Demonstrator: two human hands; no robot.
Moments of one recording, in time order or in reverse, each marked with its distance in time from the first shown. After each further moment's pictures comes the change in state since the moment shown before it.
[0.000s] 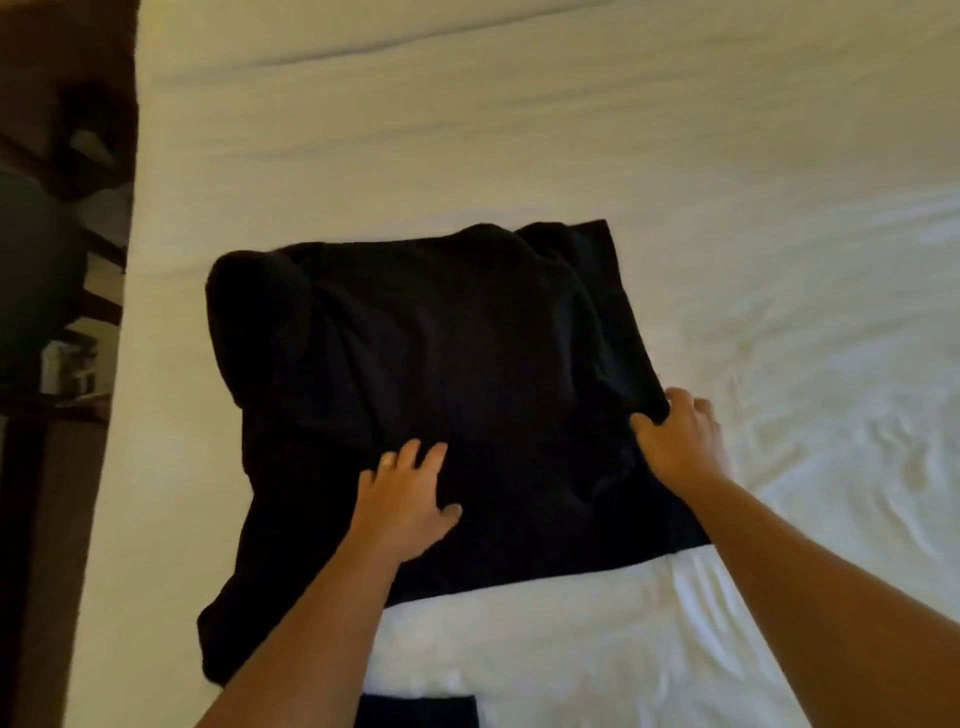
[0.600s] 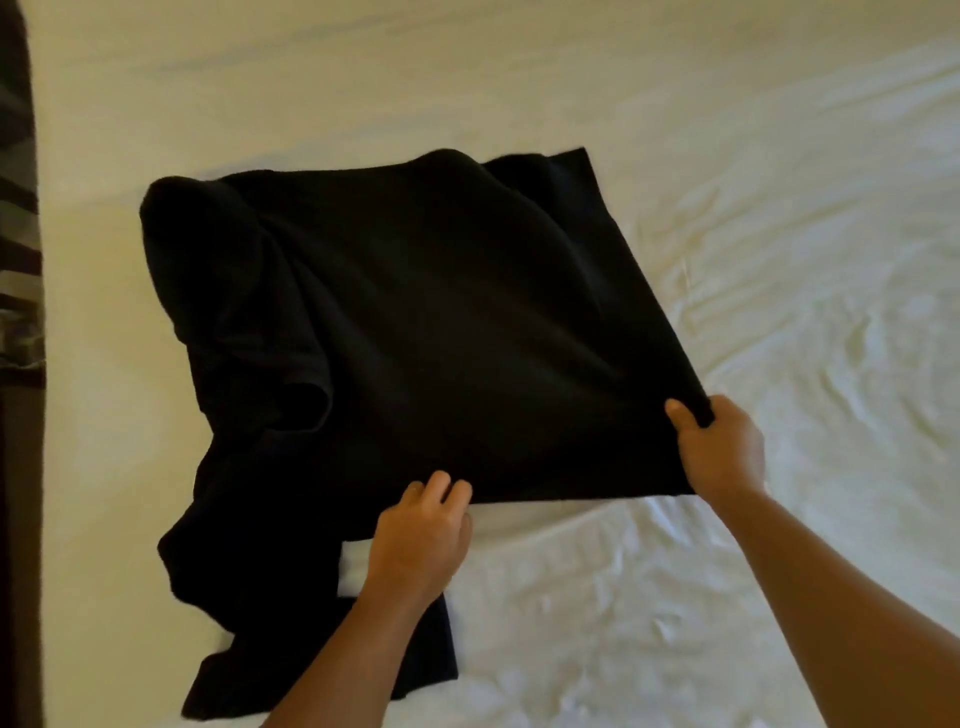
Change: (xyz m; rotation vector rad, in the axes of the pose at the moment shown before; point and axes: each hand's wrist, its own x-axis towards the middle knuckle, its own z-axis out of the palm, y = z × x) left_hand -0.080 0.050 0.133 0.055 0.538 0.379; right_hand -0.065 0.129 0.013 0.296 0.149 0.155
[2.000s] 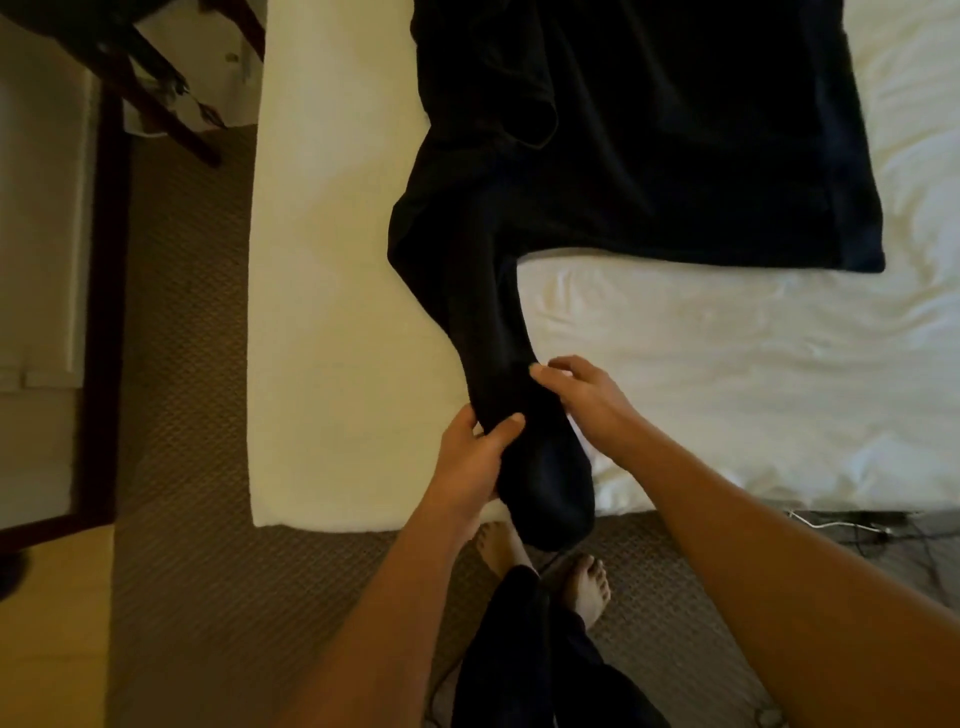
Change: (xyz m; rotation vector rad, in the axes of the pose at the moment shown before) left_hand -0.330 -0.010 -0.017 -1.687 -0.086 -1.080; right_hand -0.370 0.046 0.194 0.098 -0.701 -0.160
